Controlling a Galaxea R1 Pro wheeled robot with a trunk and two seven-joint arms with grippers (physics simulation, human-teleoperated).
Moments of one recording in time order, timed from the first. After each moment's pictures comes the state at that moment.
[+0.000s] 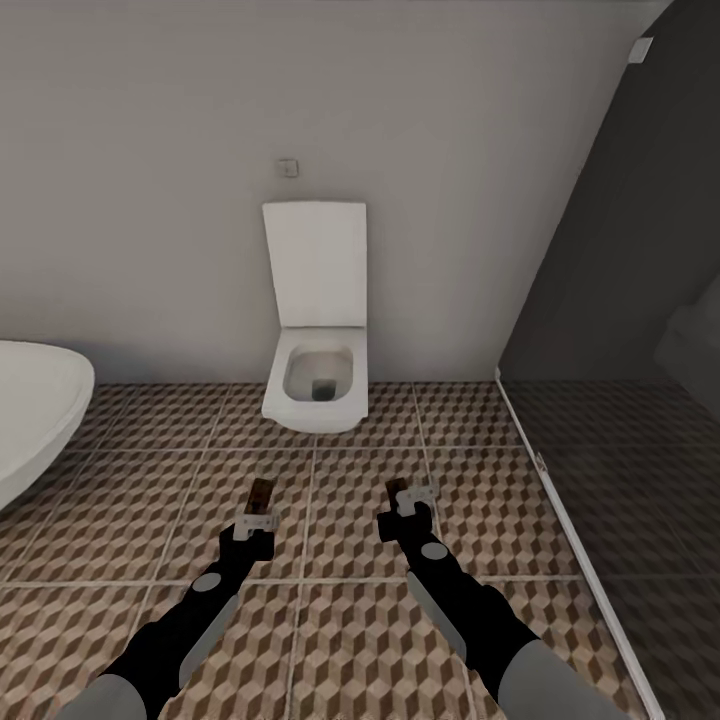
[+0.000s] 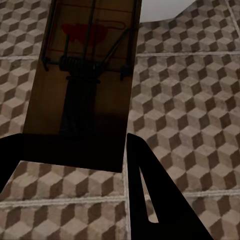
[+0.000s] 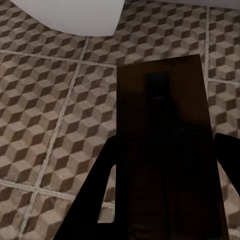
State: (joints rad) left arm -0.52 0.12 -0.43 -0.78 0.39 -0.01 0.16; right arm -0.60 0.06 0.57 -0.85 -0.31 0.16 -0.27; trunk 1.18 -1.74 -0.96
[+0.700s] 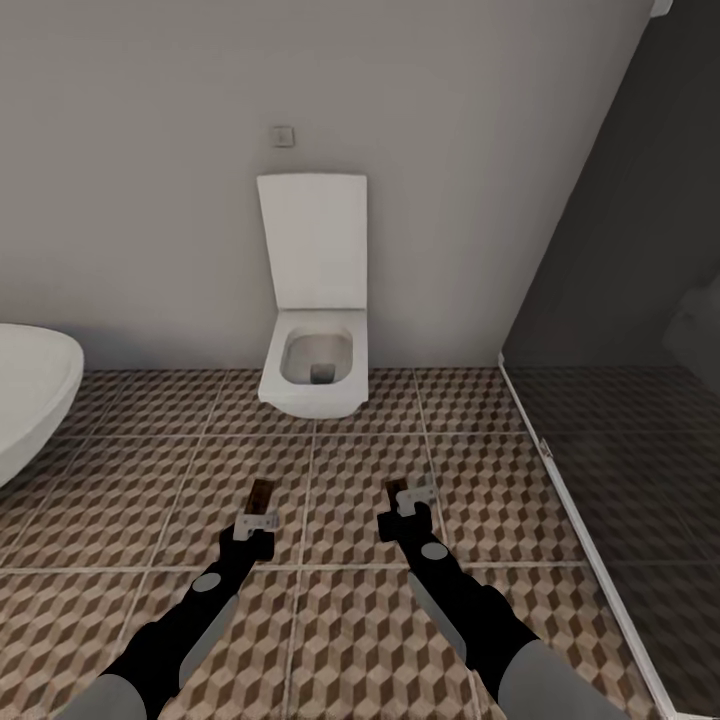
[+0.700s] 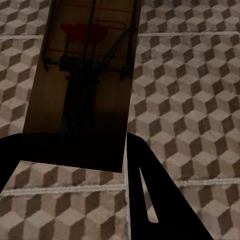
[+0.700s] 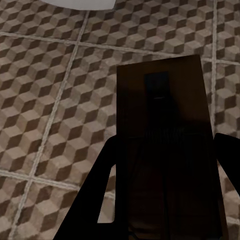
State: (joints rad) left arm -0.52 0.12 -0.43 -0.78 0.39 -0.01 0.16; right arm -0.60 0.06 0.57 -0.84 -0.31 0.16 -0.27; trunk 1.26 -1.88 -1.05
